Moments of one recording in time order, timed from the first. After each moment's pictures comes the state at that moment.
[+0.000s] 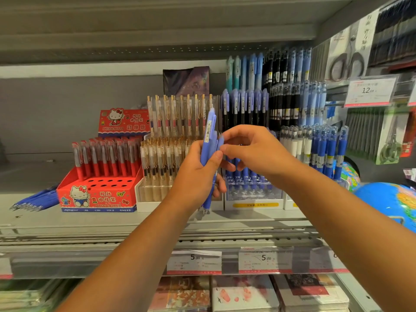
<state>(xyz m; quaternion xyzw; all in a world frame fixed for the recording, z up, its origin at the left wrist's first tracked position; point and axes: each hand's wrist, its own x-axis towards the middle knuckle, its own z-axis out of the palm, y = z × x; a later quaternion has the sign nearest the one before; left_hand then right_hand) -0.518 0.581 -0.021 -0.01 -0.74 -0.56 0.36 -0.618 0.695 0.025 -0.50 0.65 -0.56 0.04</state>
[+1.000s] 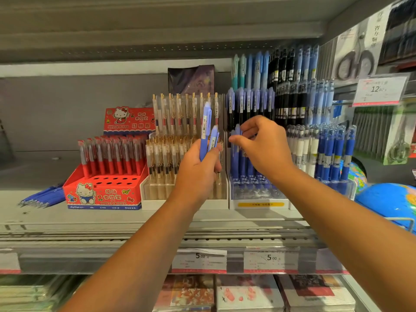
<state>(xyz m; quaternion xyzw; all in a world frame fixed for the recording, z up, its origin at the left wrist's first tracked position) -0.522 0.577 -0.020 0.04 -0.70 -0.58 0.42 -0.645 0.672 0.016 -0.42 0.71 -0.52 -0.23</state>
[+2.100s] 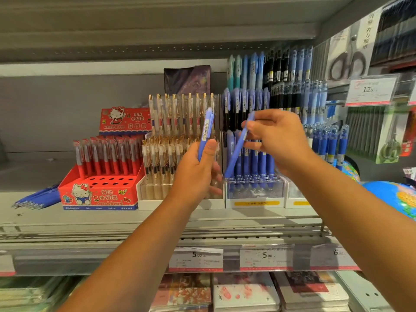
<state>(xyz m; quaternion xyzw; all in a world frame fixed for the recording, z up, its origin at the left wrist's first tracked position) -0.518 0.581 -0.019 0.06 -0.73 -0.55 0.39 -0.634 0.702 0.037 -0.37 0.58 -0.73 0.00</state>
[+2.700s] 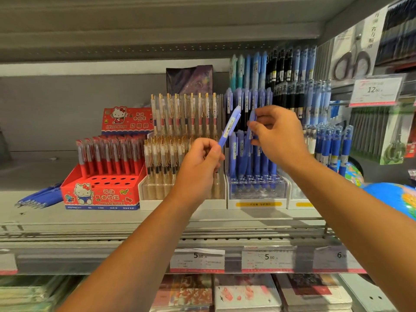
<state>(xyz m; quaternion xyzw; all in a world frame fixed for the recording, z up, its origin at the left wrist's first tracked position) -0.523 0.577 -0.019 0.04 -0.74 -0.52 0.42 -0.661 0.691 0.032 -0.41 0.68 -0.58 -0.20</state>
